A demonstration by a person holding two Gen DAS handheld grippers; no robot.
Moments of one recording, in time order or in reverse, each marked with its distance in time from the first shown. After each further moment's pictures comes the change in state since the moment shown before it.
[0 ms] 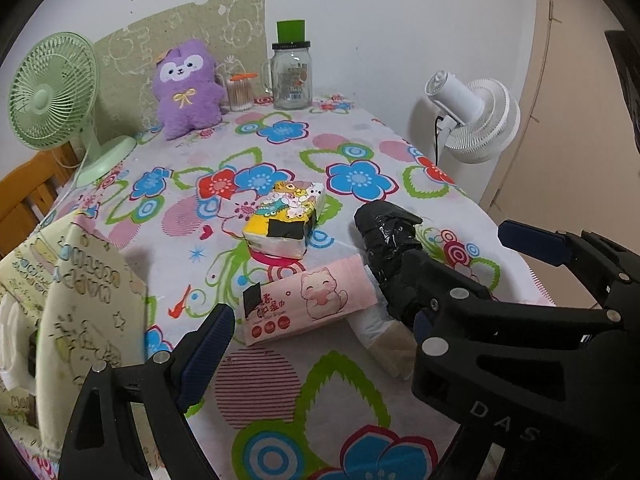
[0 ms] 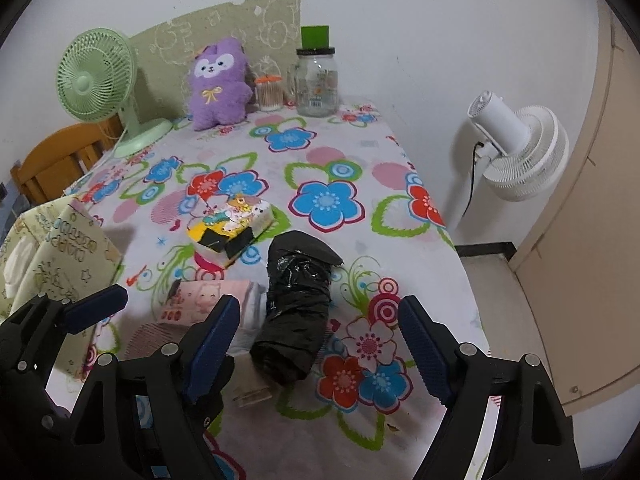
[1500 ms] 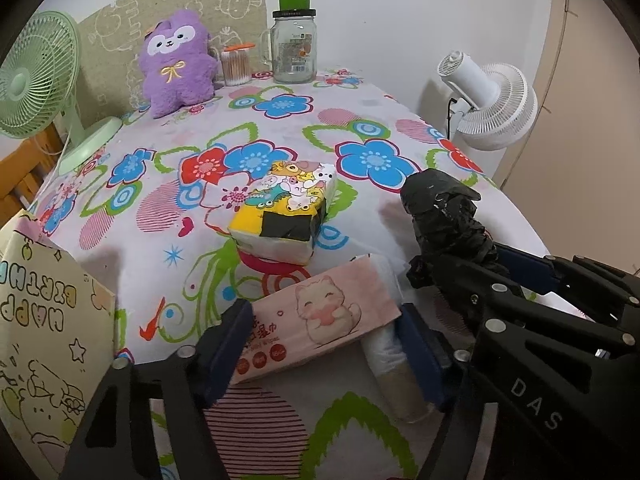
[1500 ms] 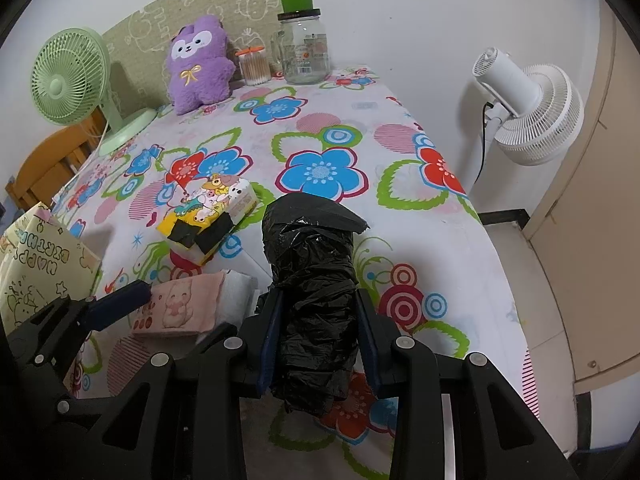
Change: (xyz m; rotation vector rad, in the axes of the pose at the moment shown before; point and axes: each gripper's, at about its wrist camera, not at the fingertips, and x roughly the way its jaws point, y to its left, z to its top) left arm 0.051 0.009 0.011 -0.014 0.071 -0.004; right arm 0.044 -0.012 0.001 0.072 0.089 0.040
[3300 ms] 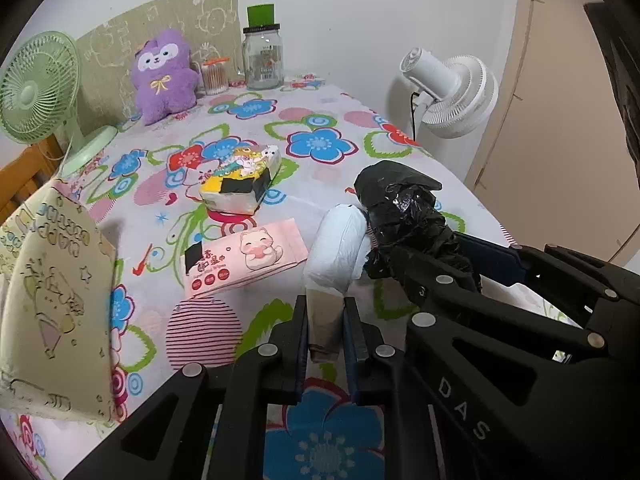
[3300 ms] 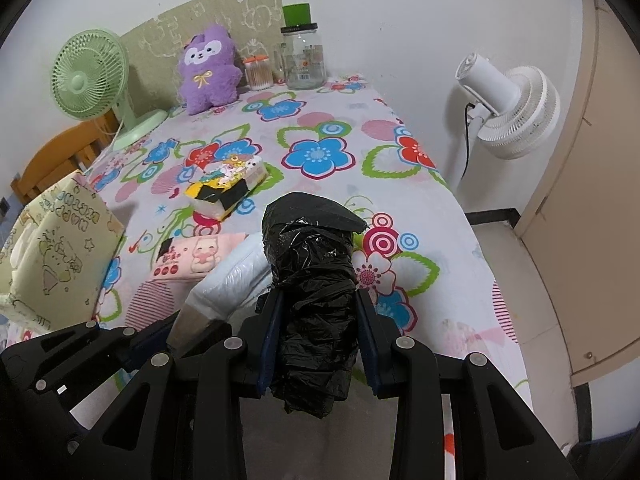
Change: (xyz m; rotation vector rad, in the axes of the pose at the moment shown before) left arm -0.049 -0.042 -0.043 0.047 -0.023 -0.028; right arm -0.049 0.003 -0.046 0.005 -0.046 -0.017
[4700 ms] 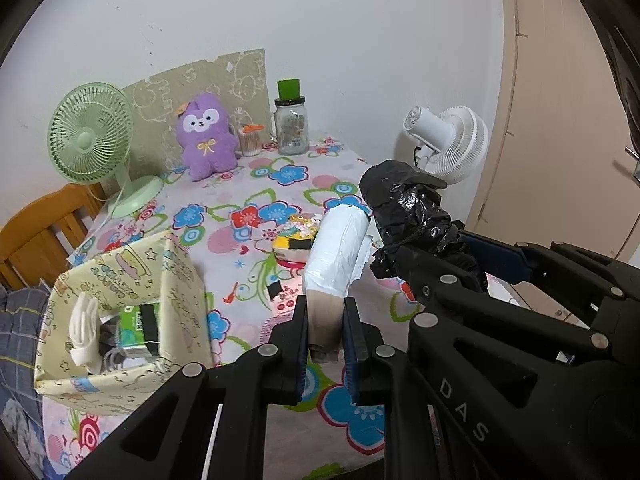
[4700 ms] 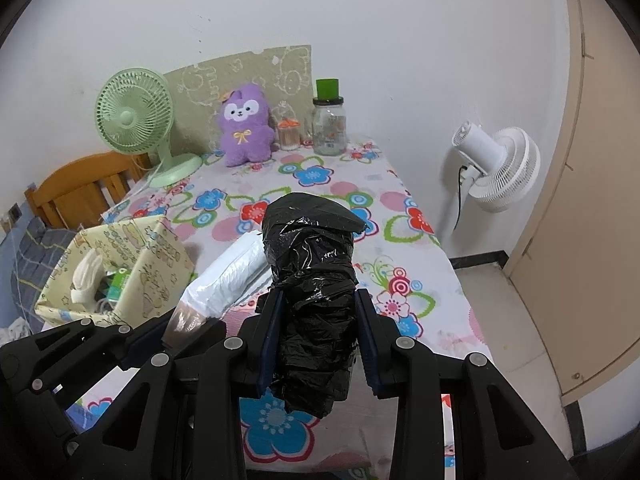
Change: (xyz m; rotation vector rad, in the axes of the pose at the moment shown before) left arm -0.109 0.030 -0.005 0.028 -0.170 0.046; right arm -0.104 0.059 0.009 -0.040 -0.165 -0.023
